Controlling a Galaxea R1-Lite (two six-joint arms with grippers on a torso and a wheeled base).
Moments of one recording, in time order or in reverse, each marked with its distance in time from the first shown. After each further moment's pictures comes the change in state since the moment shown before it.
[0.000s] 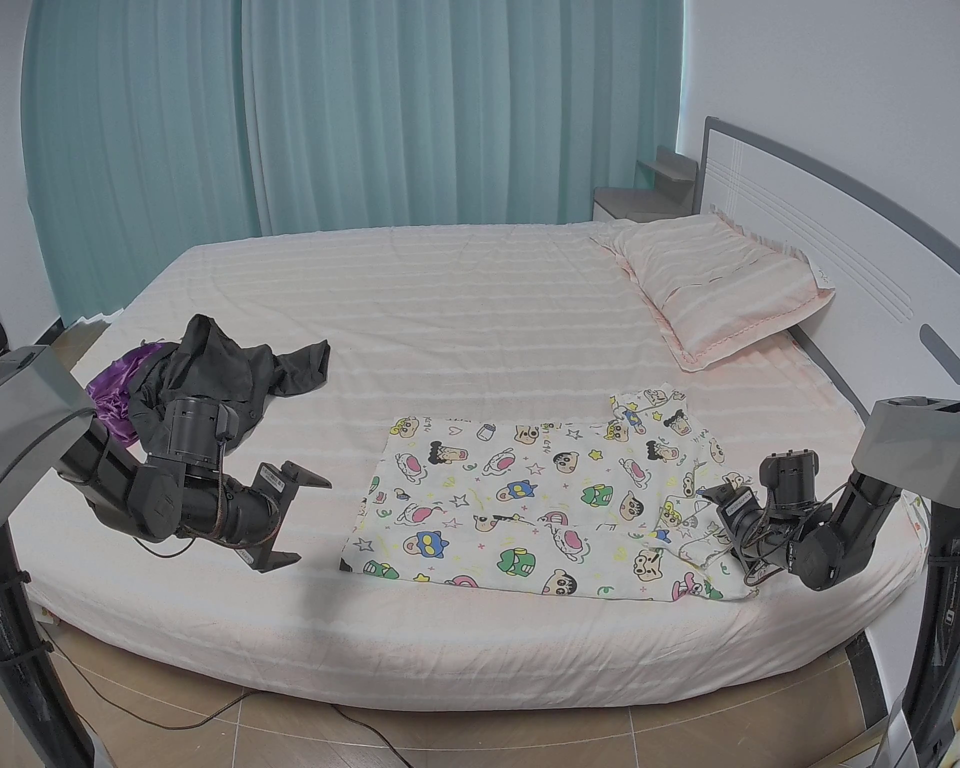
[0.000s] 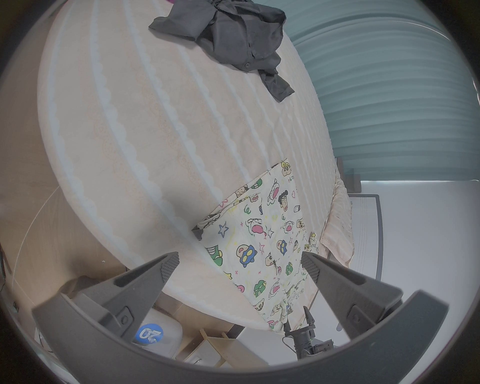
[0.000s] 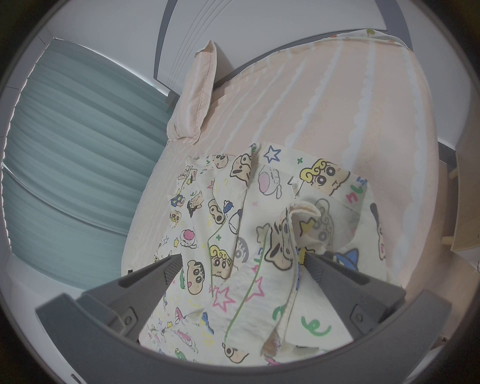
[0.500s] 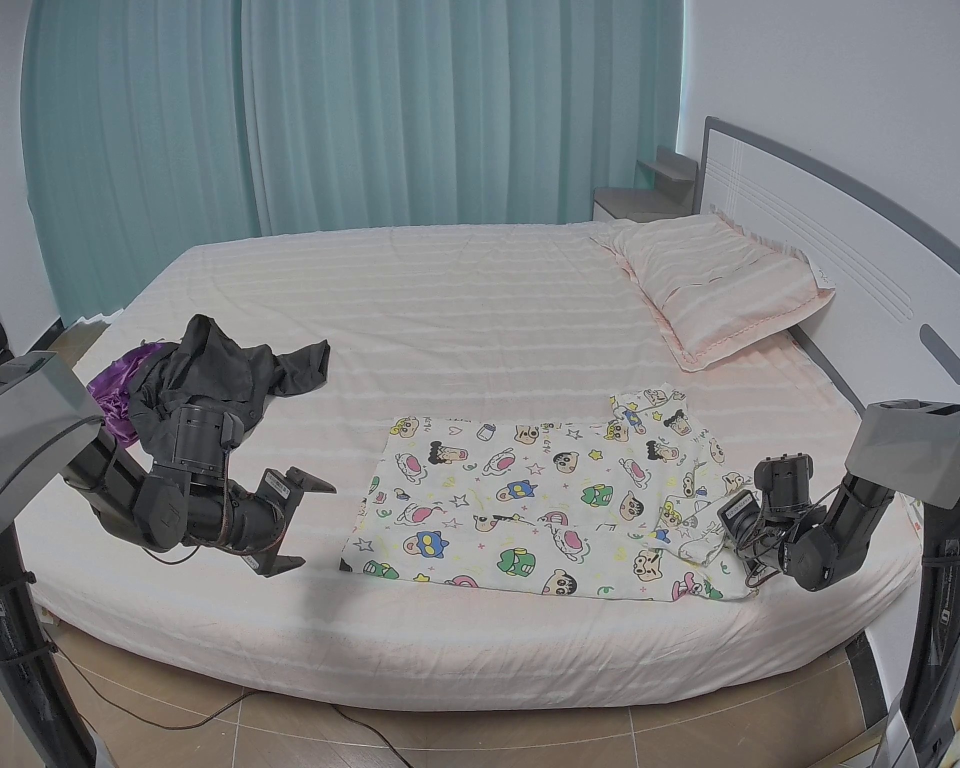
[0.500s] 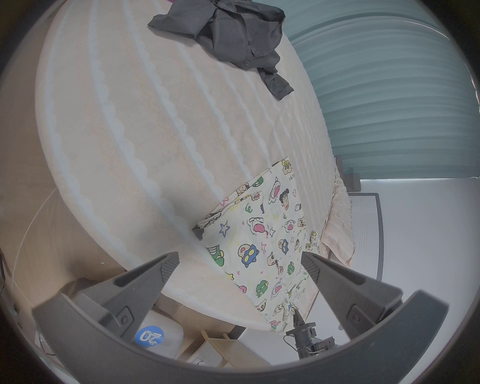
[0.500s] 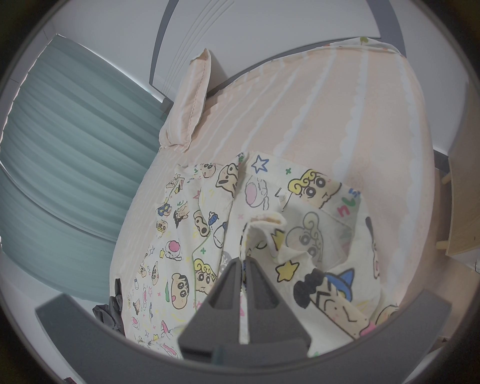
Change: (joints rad) left arm -0.015 0.017 0.027 -0.054 0.008 -0.001; right arm 0.001 0.035 -0.026 0.012 -0.086 -0.011
